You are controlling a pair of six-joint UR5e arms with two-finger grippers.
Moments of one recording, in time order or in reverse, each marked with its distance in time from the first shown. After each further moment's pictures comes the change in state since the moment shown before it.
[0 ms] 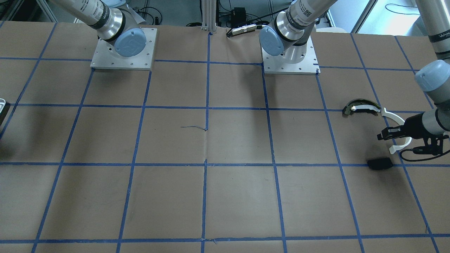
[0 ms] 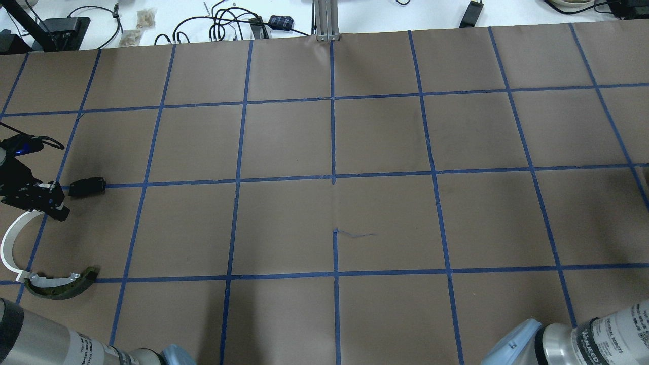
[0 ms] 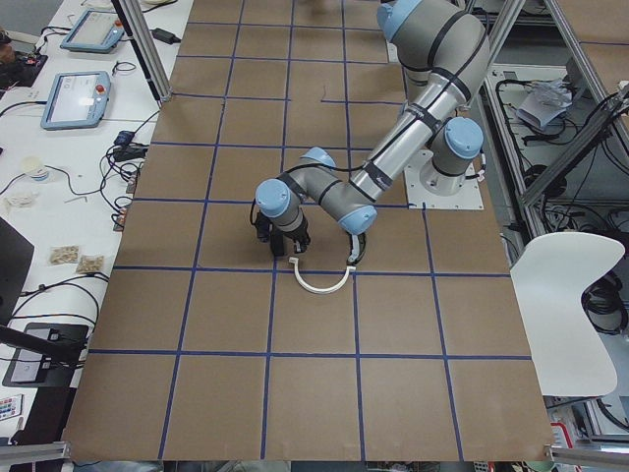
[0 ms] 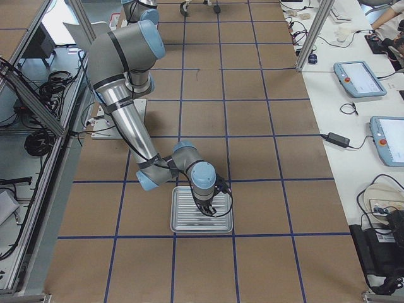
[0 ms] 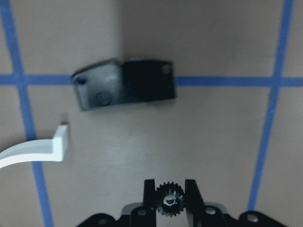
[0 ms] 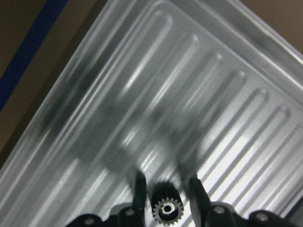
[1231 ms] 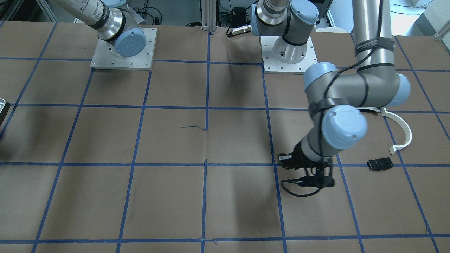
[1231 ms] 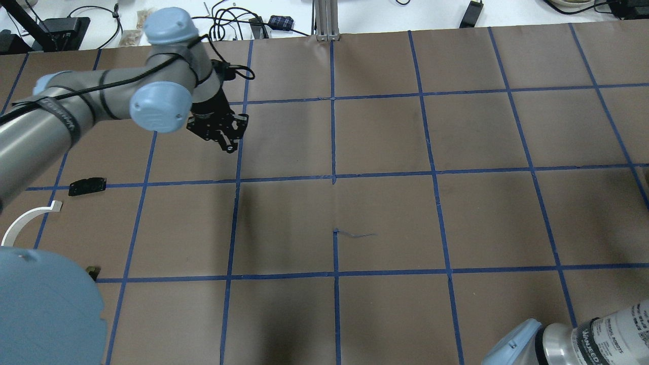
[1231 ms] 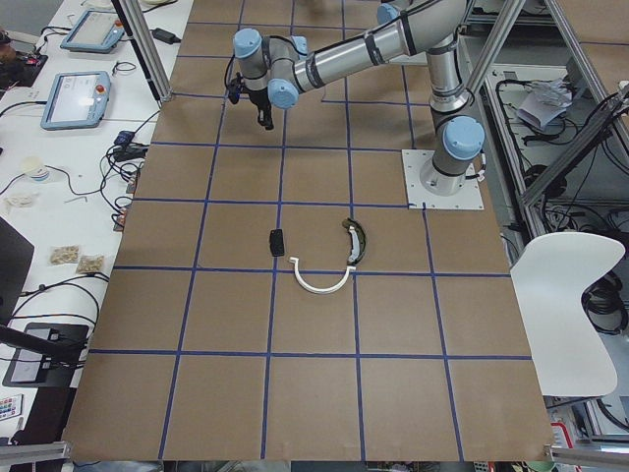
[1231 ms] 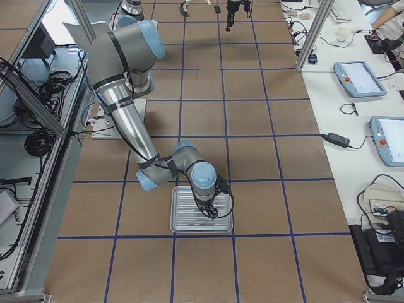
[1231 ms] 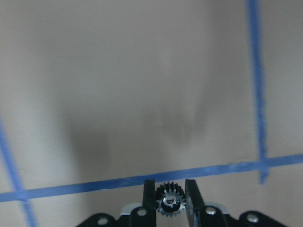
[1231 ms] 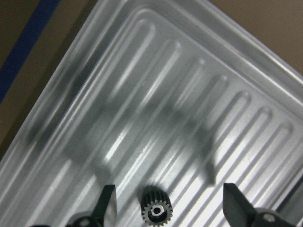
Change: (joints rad) left arm -0.654 0.038 0.110 0.030 -0.064 -0.599; right arm 0.000 0.002 -0.008 -0.012 0.012 0.023
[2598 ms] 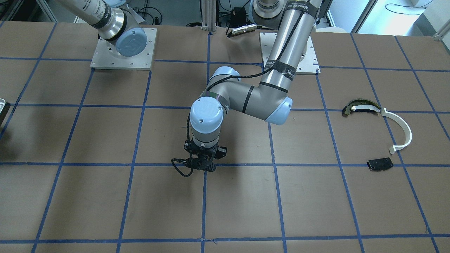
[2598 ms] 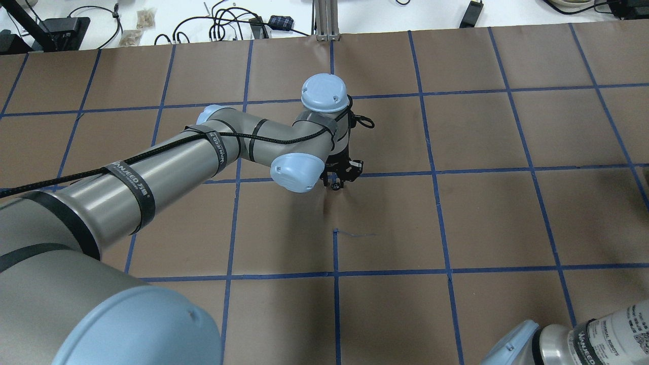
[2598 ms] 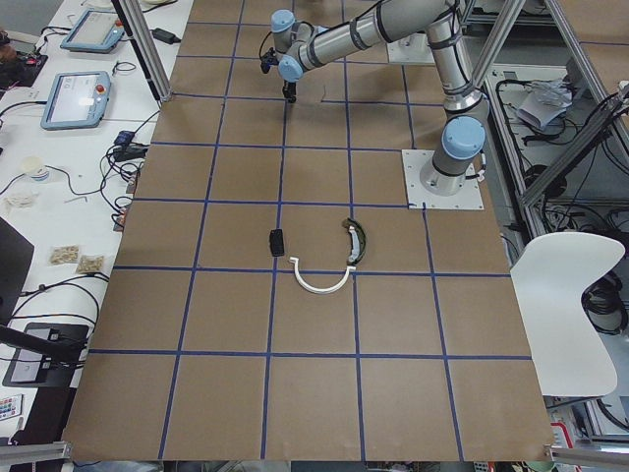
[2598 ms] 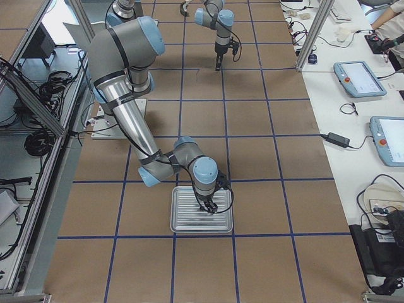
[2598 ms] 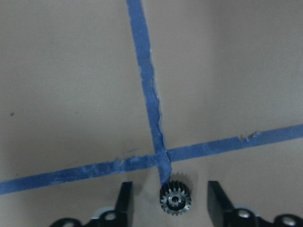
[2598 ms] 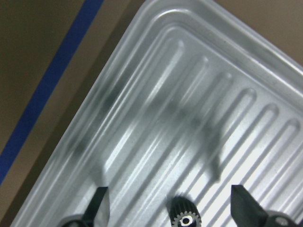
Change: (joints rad) left arm -0.497 -0.186 -0.004 0.248 -0.017 -0.298; right arm 0.022 -0.021 0.038 0.008 -0.020 0.043
